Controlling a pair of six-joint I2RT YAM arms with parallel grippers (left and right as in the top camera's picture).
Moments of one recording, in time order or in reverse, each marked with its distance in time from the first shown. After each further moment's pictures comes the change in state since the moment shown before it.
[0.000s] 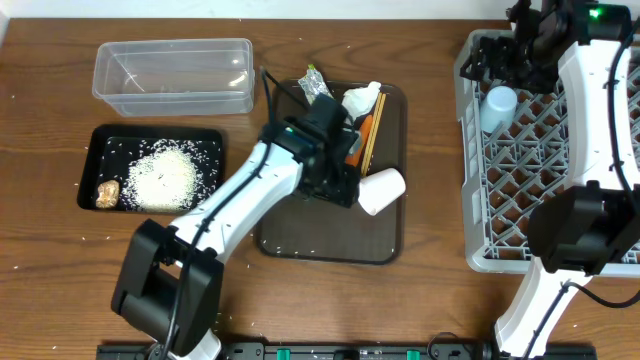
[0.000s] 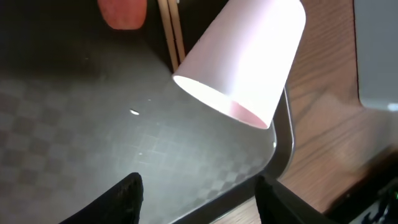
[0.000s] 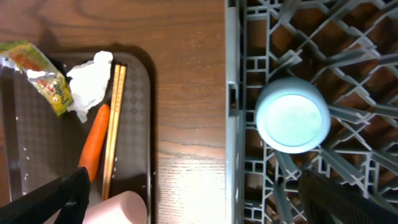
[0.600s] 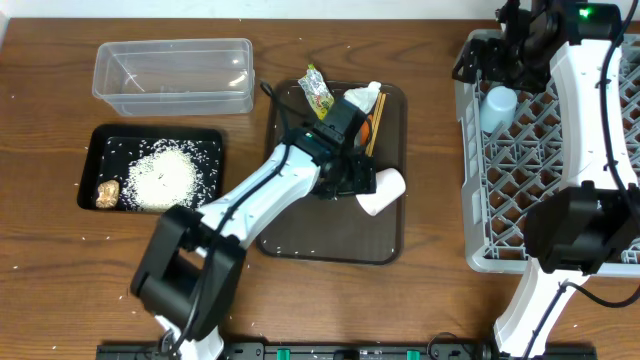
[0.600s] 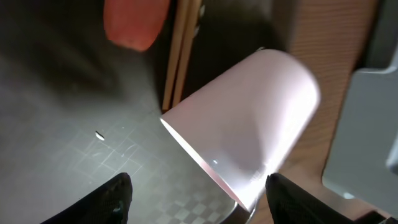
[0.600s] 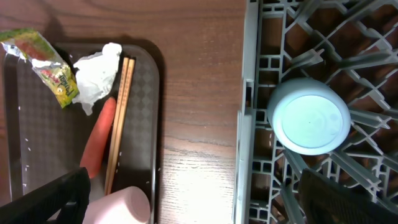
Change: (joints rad) left arm -0.045 0.095 -0.001 0.159 -0.019 -0.440; right arm 0.026 0.000 0.000 -0.008 0.001 -0.018
